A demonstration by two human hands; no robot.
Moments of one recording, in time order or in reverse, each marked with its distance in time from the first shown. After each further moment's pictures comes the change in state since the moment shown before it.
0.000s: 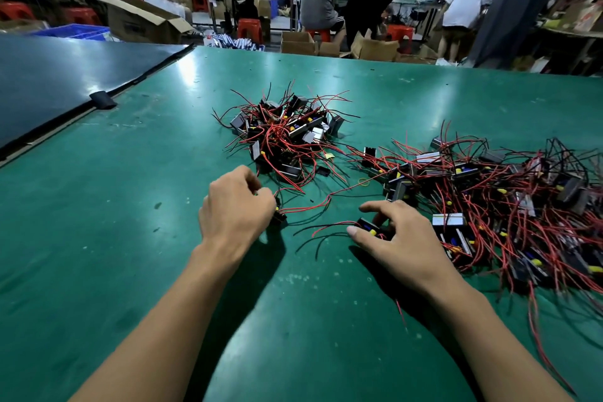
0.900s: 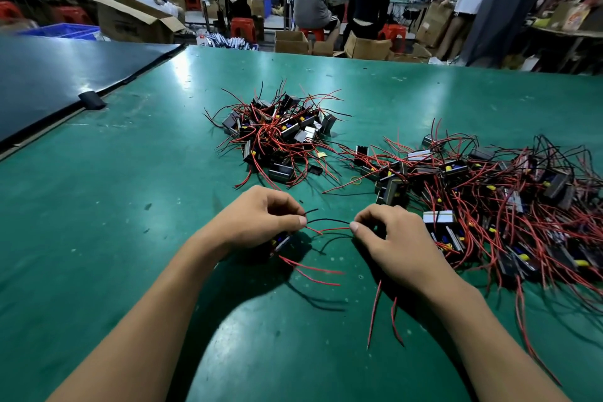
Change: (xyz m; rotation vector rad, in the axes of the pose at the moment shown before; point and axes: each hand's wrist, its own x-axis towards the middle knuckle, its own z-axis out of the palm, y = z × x) left_hand -0.005 0.005 -0.003 -0.370 -0.761 0.212; right_hand -0.001 0.004 -0.004 -0.082 -0.032 -0.080
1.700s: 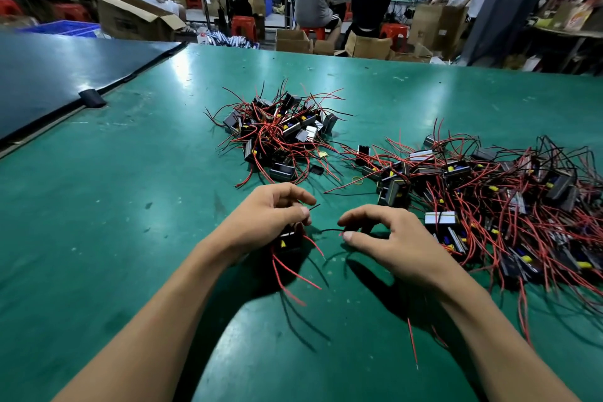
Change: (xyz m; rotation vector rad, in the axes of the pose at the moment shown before) left_hand 0.003 0.001 0.015 -0.312 0.037 0.033; right_hand 0.003 -0.005 -0.007 0.277 -0.154 -0.024
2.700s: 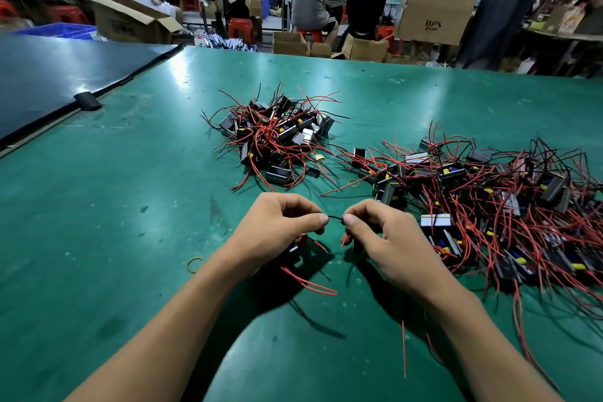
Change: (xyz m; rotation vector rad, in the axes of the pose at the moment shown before) left_hand -0.003 -0.001 0.019 0.001 0.048 0.028; right_hand -0.003 -0.007 0.007 0.062 0.128 -0.054
